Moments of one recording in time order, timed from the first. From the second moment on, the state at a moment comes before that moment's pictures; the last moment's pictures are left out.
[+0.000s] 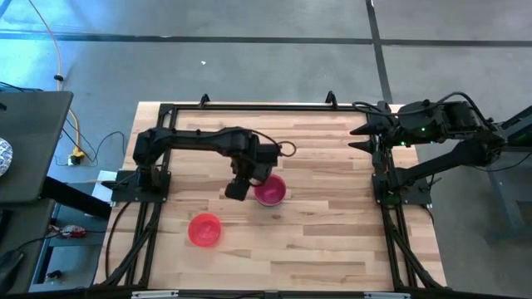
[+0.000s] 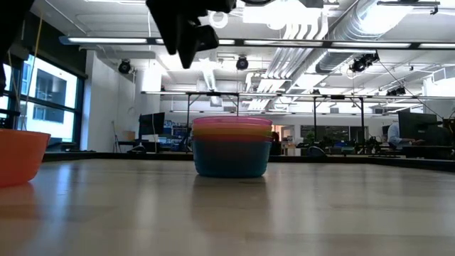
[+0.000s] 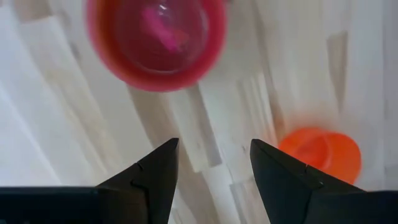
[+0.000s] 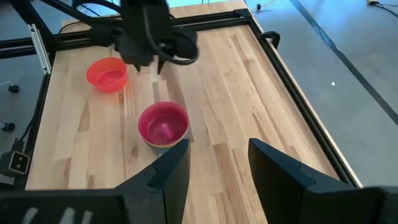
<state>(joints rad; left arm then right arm) 0.11 1.93 1.87 -1.47 0.13 0.29 0.09 1.01 1.62 -1.24 0.24 0.18</state>
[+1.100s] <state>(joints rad) -0.01 1.48 1.12 -1.09 0.20 -0.06 0.09 1.03 1.62 -1.22 0.23 0.16</state>
